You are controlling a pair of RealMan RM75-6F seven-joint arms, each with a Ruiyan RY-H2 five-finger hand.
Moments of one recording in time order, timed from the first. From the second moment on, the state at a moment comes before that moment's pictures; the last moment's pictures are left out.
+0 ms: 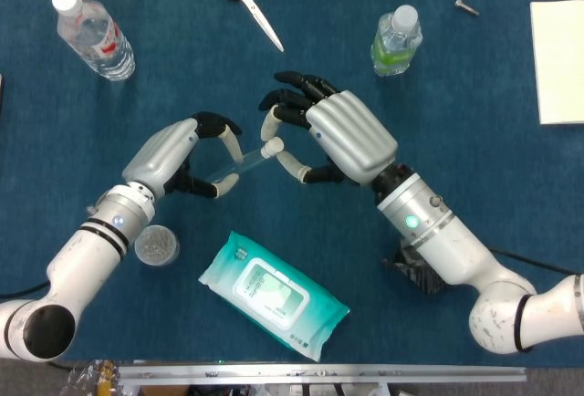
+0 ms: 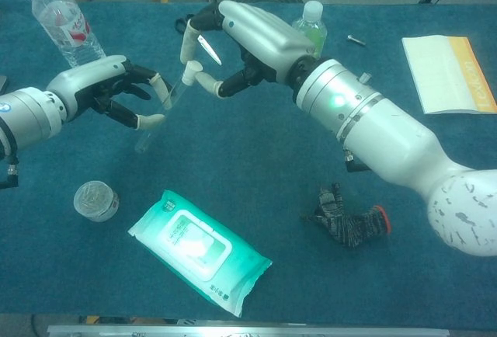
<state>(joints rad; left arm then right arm) -0.67 -1.25 -0.16 -1.97 0.84 0.86 -0.06 0.83 -1.68 0.26 -1.79 -1.15 1.07 -0.26</state>
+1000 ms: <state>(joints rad) -0.66 -1.25 -0.16 -1.94 0.86 0.85 -0.10 0.83 -1.68 0.27 -1.76 -1.16 1.05 -0.22</state>
